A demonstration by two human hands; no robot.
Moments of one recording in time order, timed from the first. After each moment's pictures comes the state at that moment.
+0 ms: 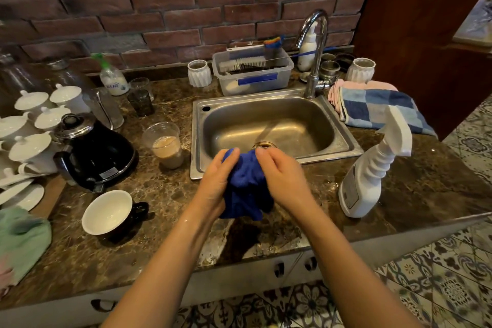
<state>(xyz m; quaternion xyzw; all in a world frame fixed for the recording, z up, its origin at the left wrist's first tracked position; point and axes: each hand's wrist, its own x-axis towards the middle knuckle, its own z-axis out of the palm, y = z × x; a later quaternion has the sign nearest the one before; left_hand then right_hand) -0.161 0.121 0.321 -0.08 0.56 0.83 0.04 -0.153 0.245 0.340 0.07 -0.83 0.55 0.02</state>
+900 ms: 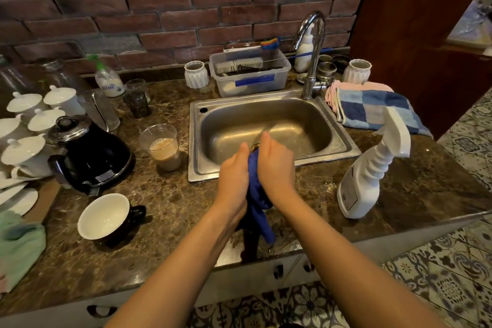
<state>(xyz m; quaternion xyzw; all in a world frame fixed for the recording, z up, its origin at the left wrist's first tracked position) -0.164 0.158 0.334 -0.16 0.60 0.78 0.00 -0.186 0.221 0.338 -0.06 -0.89 0.44 0.12</state>
